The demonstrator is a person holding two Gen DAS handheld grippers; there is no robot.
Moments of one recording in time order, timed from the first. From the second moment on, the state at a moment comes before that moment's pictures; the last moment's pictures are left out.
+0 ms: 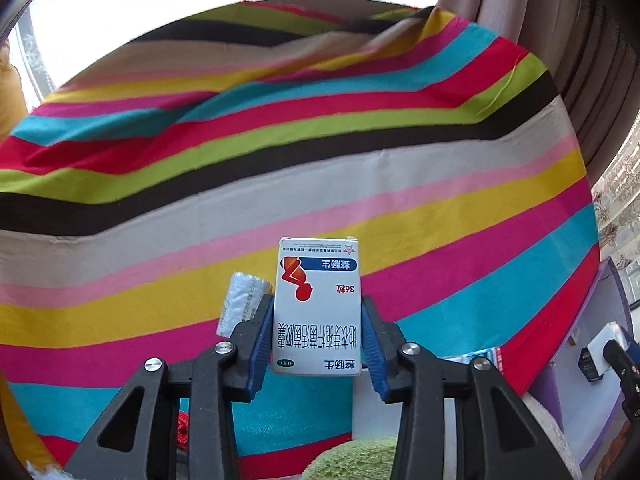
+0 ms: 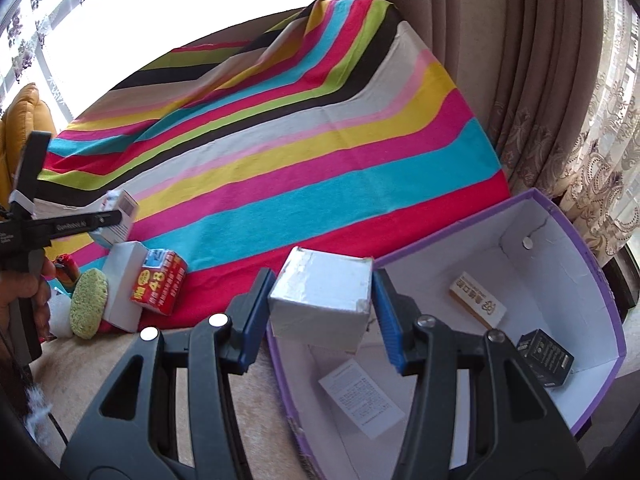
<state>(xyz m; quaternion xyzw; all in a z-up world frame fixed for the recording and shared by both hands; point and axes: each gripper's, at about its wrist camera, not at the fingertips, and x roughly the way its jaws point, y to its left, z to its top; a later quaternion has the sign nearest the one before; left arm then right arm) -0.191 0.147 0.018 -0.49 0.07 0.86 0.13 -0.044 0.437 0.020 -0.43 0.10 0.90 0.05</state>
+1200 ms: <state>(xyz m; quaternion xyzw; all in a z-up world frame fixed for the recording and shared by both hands) -0.046 0.346 0.005 -0.57 -0.02 0.72 0.40 0.016 0.559 0.017 -0.45 0.09 0.86 0.21</state>
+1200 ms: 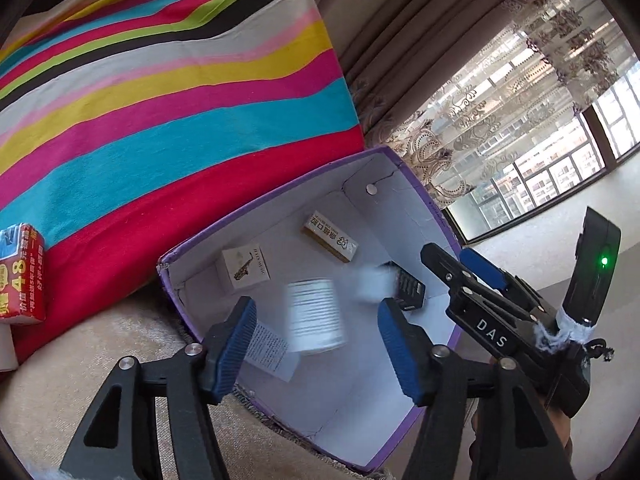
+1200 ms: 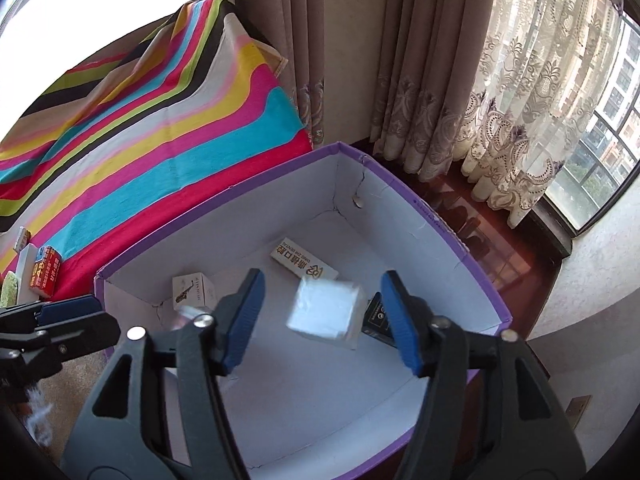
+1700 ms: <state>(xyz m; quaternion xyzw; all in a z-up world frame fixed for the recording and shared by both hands) -0.044 0.311 0.019 -0.54 -0.04 0.75 0.37 0.011 0.536 0.024 -0.45 0.08 0.87 0.18</state>
